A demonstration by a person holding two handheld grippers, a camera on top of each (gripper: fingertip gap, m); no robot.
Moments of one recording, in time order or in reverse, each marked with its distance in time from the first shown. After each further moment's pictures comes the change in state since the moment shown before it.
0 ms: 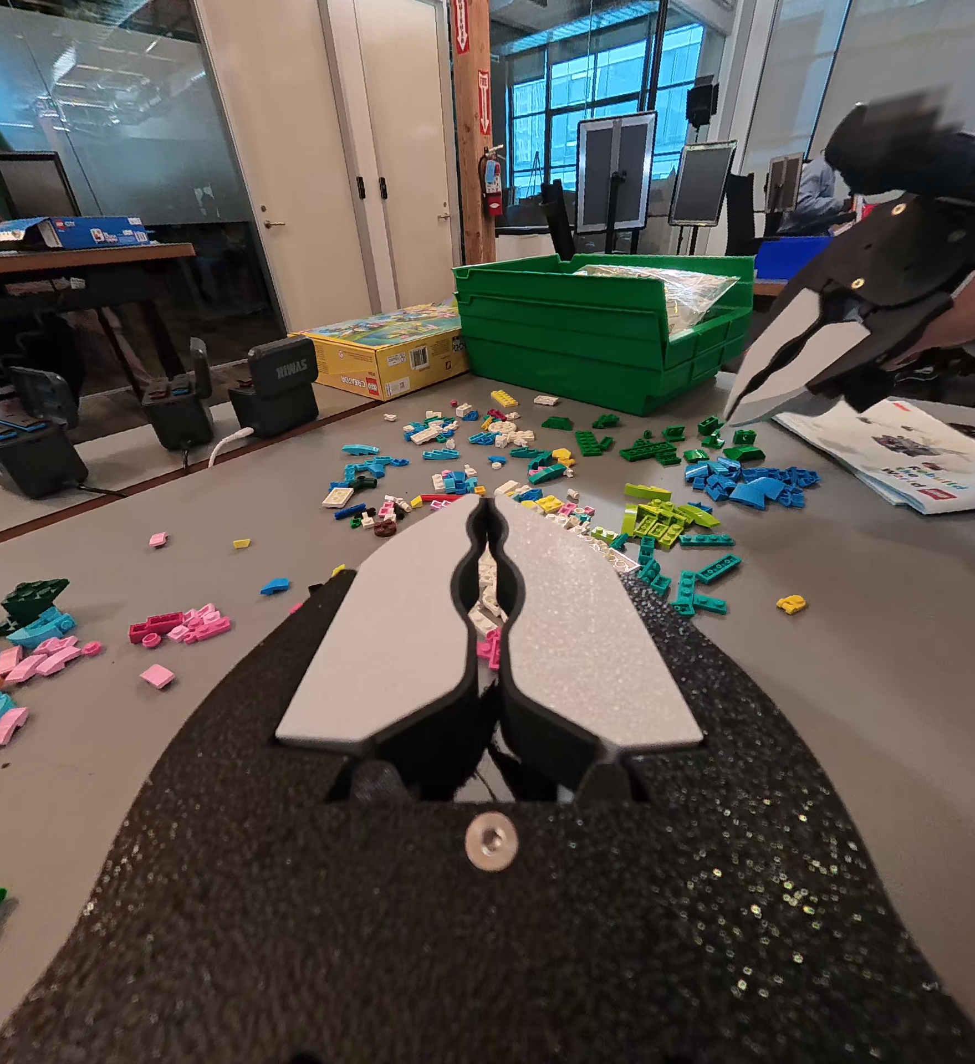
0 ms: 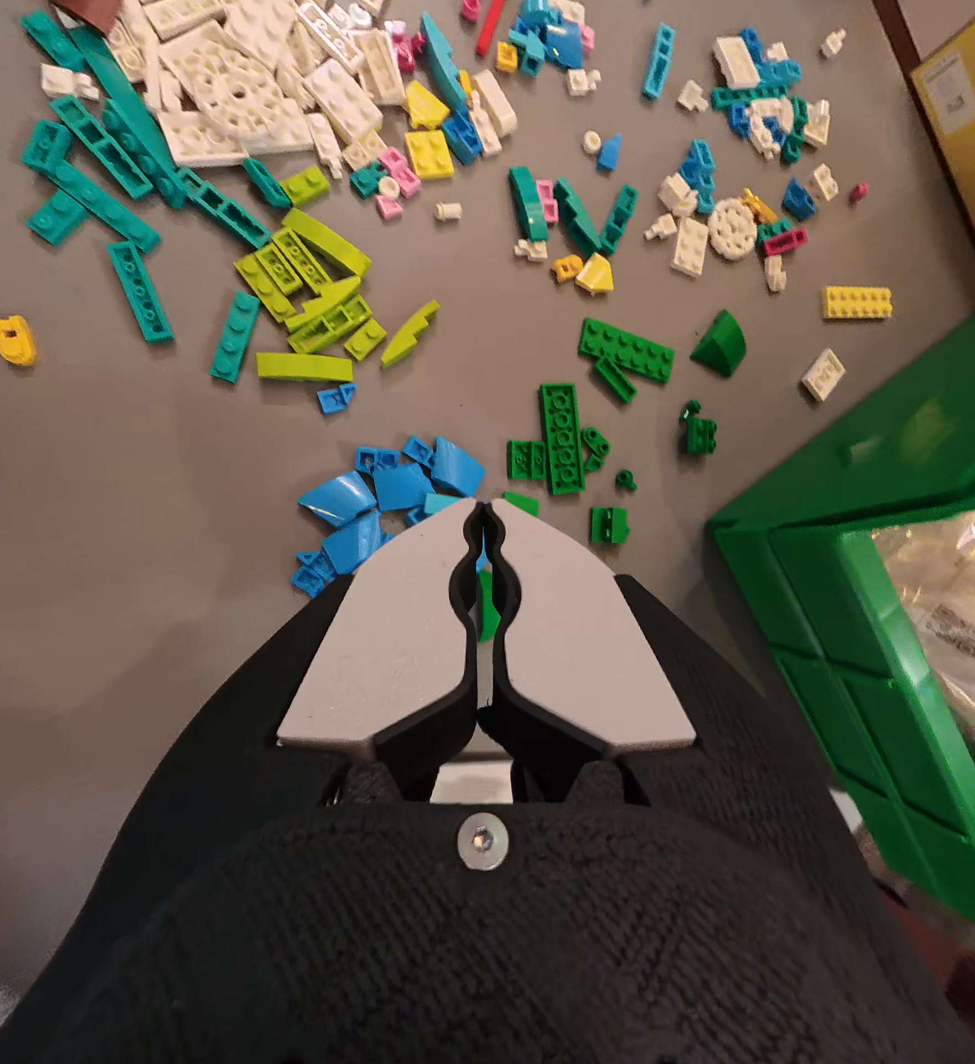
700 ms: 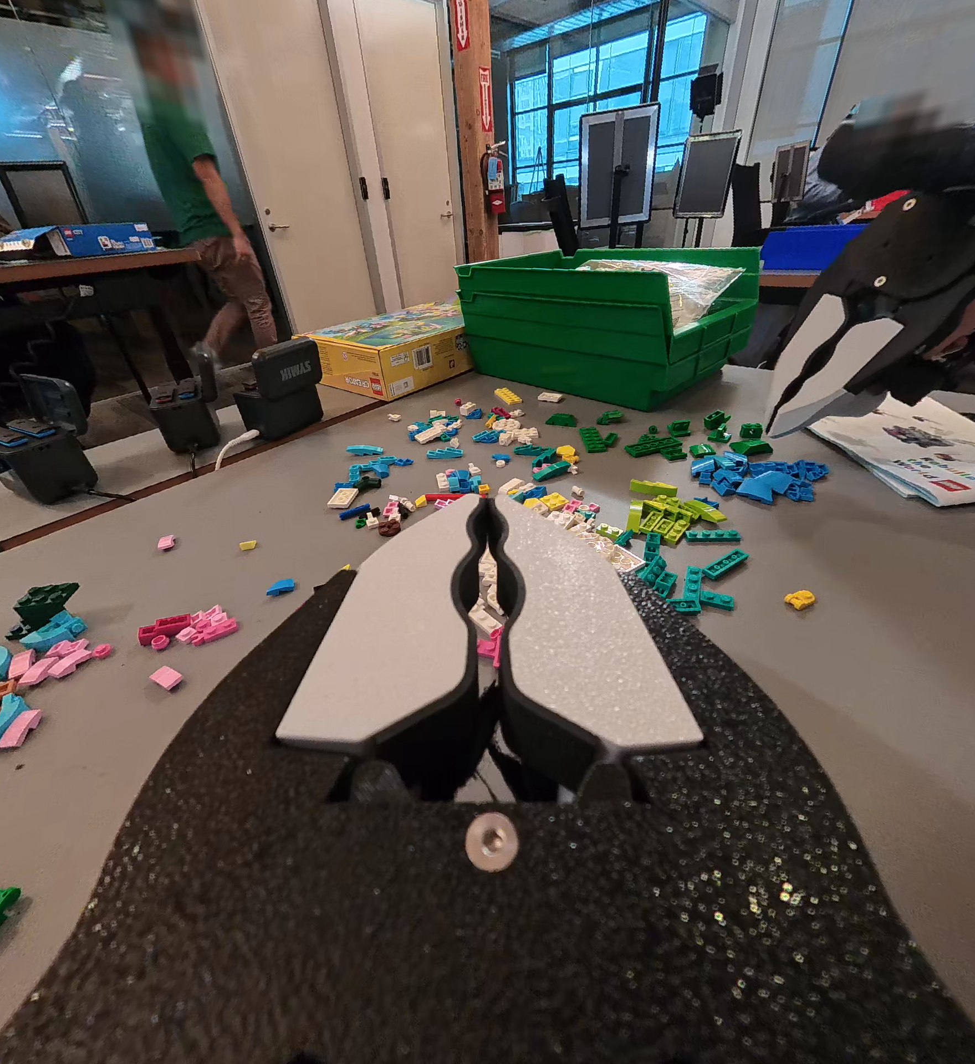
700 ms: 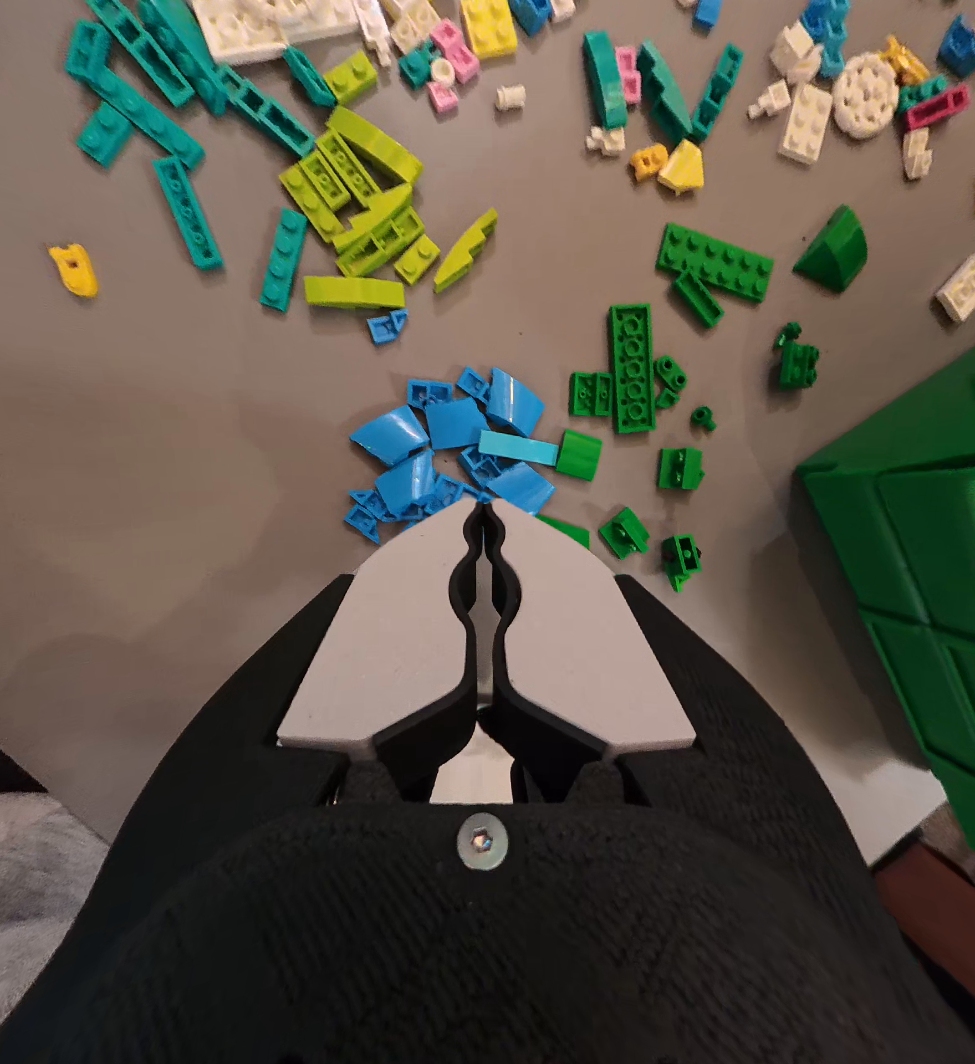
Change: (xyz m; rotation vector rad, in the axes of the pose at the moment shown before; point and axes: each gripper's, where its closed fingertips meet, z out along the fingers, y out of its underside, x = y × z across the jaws) left arm -0.001 0.001 0.000 -0.004 -0.007 0.022; right arm -0.020 0.019 -0.004 -0.106 -0.121 0.043
